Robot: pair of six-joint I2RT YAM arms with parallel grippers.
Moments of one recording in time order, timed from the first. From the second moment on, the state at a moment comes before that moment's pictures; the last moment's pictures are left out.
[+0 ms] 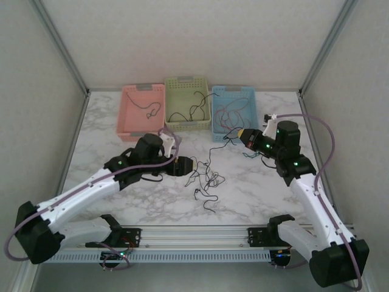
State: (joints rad) left arm -0.78 1.08 0.85 -0.41 0.27 -0.62; right arm 0.26 0.98 0.85 -0.30 -0.48 0.73
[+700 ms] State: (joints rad) left arm -0.78 0.60 0.61 -0.62 0.13 -0.76; right arm 0.40 1.67 1.43 -0.15 -0.20 0.83
